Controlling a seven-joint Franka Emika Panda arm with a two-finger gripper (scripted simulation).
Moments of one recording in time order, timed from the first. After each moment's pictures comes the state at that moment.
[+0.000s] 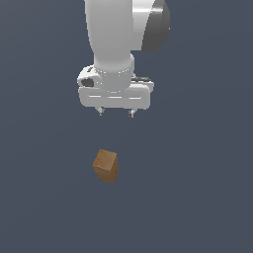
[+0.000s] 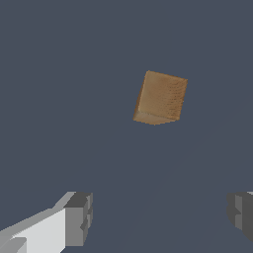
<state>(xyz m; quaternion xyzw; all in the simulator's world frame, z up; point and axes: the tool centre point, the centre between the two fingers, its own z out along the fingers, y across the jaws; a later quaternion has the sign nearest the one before) 0.007 -0.032 0.302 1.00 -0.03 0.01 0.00</state>
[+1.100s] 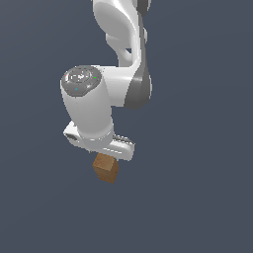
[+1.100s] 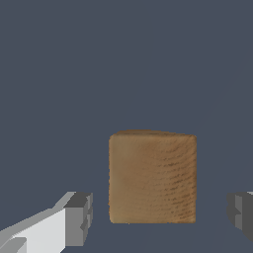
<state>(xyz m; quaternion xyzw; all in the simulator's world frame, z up) 0.101 -0.077 0.199 0.99 -0.14 0.00 0.00</state>
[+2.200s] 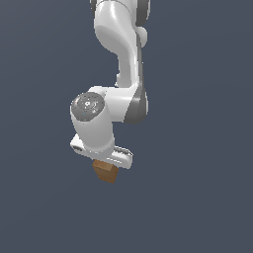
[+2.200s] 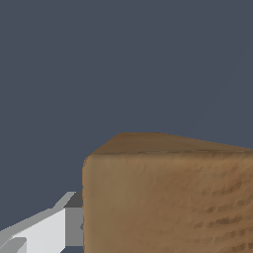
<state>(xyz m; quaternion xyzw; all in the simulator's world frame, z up) 0.103 -0.079 0.142 0.99 -0.15 0.00 0.00</state>
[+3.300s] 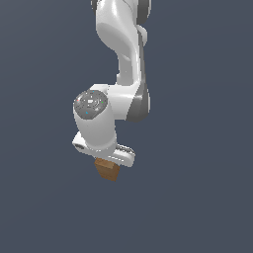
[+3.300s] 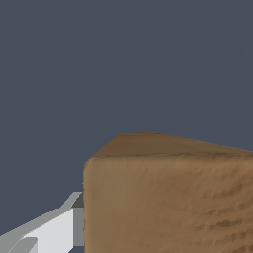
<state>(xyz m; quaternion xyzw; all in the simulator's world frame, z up) 0.098 -0.072 0.146 0.99 -0.15 -0.01 0.00</state>
